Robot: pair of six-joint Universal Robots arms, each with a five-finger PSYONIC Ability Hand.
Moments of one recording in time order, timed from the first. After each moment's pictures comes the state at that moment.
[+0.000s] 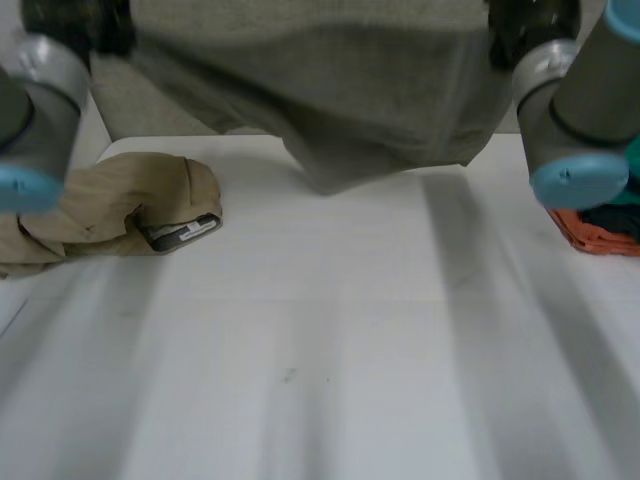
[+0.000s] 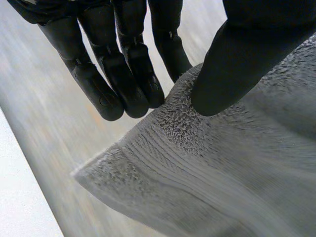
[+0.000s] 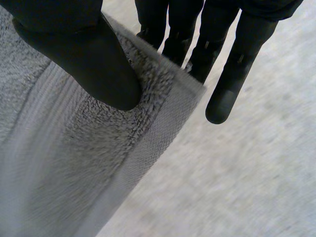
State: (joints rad) left arm 4.48 -2.04 -0.98 3.37 -1.50 3.36; right arm 1.96 -0.88 0.64 -0.05 1.66 2.72; left_hand 1.16 1.20 1.19 1.19 0.97; right_hand 1.14 1.18 1.19 1.20 1.01
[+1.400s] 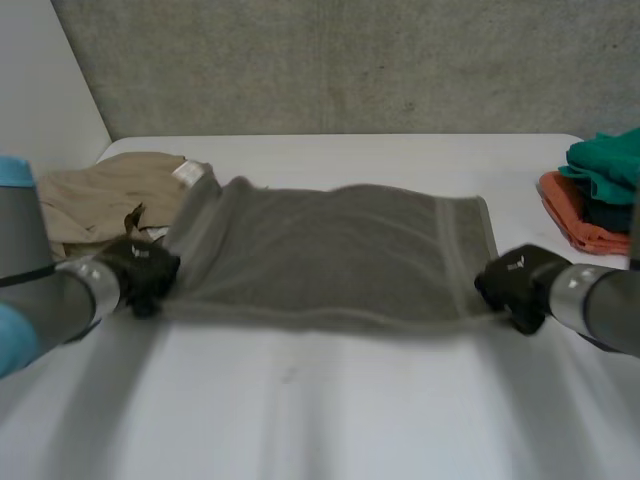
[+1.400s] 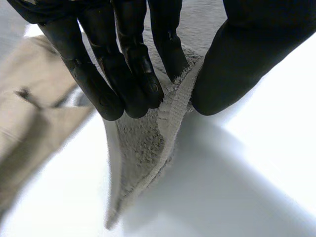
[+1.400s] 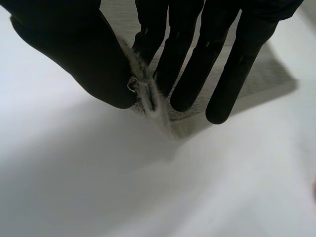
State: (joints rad) left arm 4.54 -1.99 -1.54 2.90 -1.42 3.77; right arm 1.78 -1.17 1.47 0.44 1.35 2.35; left_hand 1.13 1.19 1.19 1.19 0.98; right_hand 1.14 1.18 1.19 1.20 1.01
